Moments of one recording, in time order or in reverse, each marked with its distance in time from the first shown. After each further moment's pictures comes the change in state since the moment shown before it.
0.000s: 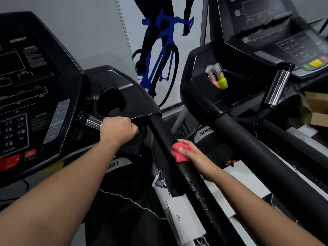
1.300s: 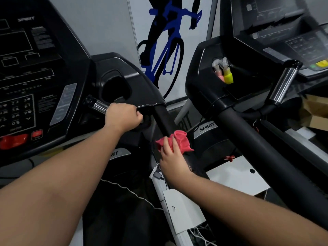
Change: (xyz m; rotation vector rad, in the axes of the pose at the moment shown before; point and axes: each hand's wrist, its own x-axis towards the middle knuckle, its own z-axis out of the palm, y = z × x) left_hand -0.005 -0.002 -0.003 -0.051 0.047 0.032; right_hand -0.017 0.004 0.088 -2.264 -0.221 -0.348
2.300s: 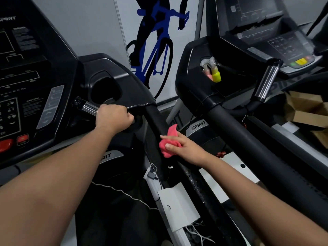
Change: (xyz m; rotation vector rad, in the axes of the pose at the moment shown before) left_hand 0.000 0.000 -0.001 0.020 -0.047 -0.004; right_hand -0.017 0.066 0.040 1.700 0.207 0.149
